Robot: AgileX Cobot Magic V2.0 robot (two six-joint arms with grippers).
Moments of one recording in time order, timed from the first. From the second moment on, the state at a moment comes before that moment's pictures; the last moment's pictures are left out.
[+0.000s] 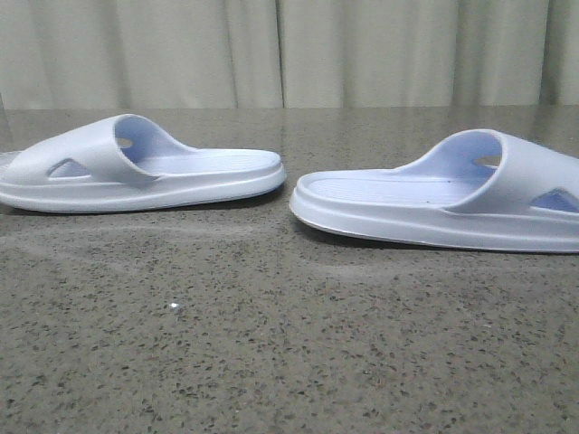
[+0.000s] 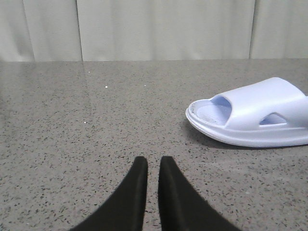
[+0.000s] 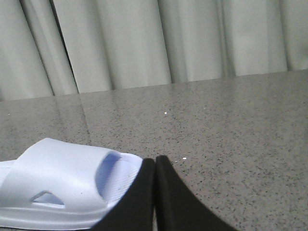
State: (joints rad) left arm -0.09 0.00 0.00 -0.03 0.16 0.03; right arm 0.05 -0.01 0.01 -0.08 0.04 0.17
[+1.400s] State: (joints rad) left arm -0.09 0.00 -0.17 -0.74 0.17 0.03; right arm 0.05 0.00 -0.28 0.13 0.29 0.17
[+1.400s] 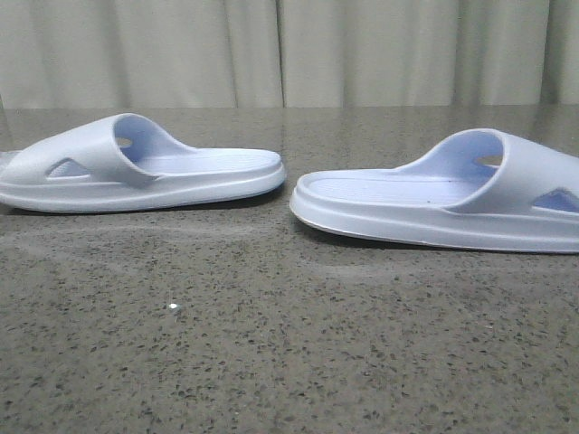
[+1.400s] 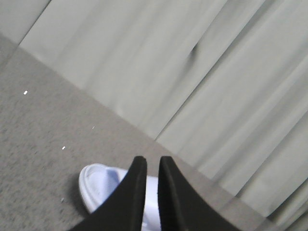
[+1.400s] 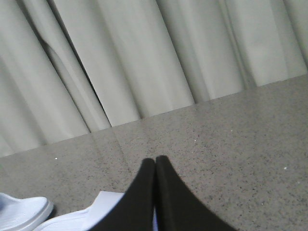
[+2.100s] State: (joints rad) left arm -0.09 0.24 -0.38 -0.74 0.32 0.03; right arm 0.05 0.18 -0.47 0.23 0.43 0.17
